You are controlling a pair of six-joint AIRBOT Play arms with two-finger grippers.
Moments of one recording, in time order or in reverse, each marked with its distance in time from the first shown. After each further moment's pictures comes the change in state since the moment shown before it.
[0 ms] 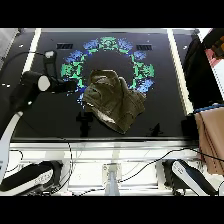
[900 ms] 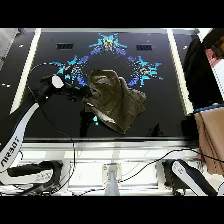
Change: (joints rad) left arm 0.003 -0.200 -0.009 -0.414 0.040 0.142; right arm 0.000 0.011 0.000 0.000 -0.005 0.000
